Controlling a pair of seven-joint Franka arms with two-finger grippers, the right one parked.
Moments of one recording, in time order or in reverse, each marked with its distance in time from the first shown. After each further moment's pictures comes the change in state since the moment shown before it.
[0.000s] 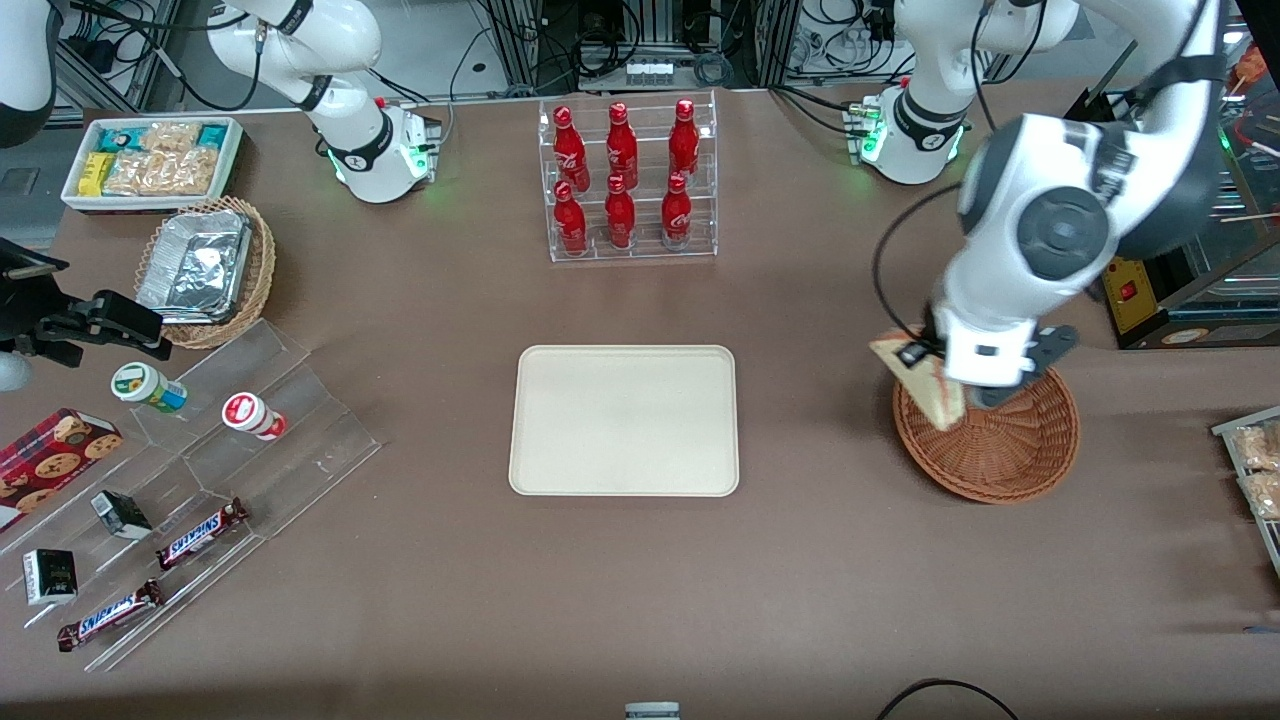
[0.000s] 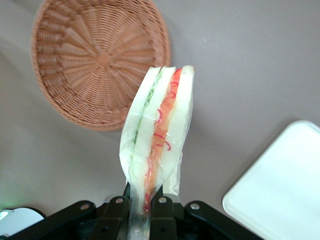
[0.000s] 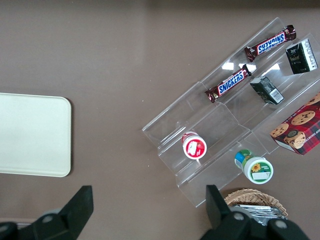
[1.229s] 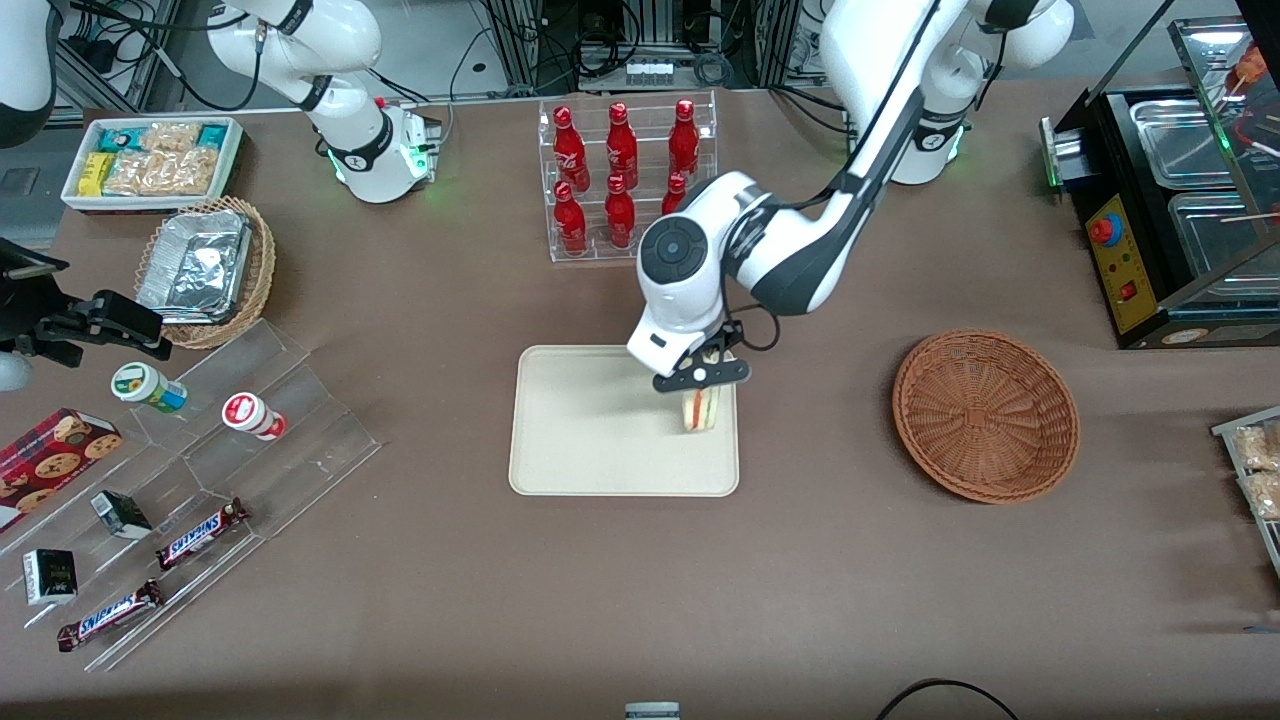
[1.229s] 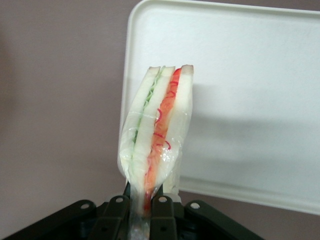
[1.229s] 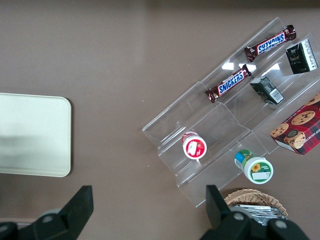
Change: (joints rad) arm -0.397 0.420 0.000 0.211 0.032 0.252 0.025
